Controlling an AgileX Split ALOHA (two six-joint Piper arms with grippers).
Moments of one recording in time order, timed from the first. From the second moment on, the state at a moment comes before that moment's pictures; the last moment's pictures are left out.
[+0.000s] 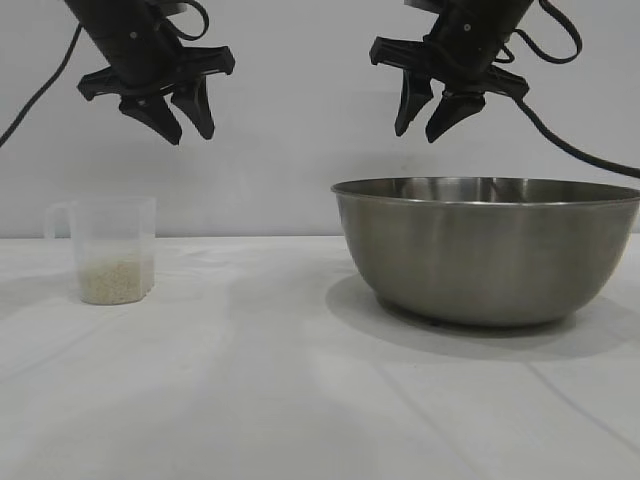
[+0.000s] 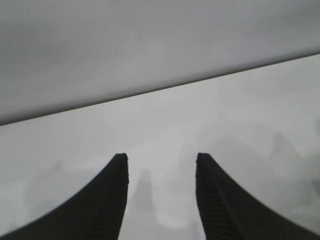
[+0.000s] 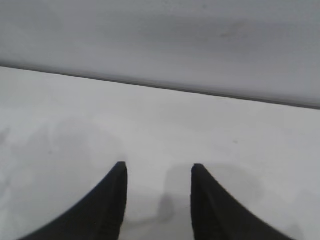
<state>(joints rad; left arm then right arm) -0.22 2.10 -1.66 -0.36 0.36 0.25 0.29 2.15 -1.75 0.35 0.52 -0.17</state>
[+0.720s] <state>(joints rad) -0.22 2.04 -1.64 -0.35 0.46 0.27 0.29 2.05 -1.74 0.24 0.64 -0.17</state>
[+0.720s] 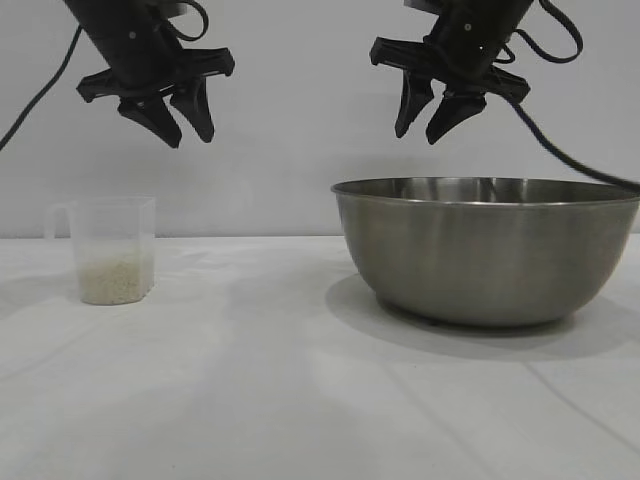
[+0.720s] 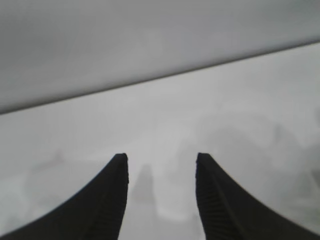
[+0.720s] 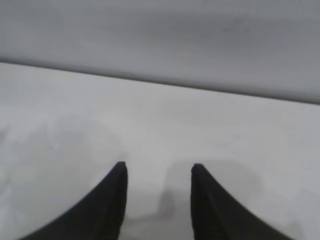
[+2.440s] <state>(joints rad) -0.22 1.80 -1.25 -0.51 0.26 0.48 0.04 1.73 -1.11 0.43 0.74 -0.26</state>
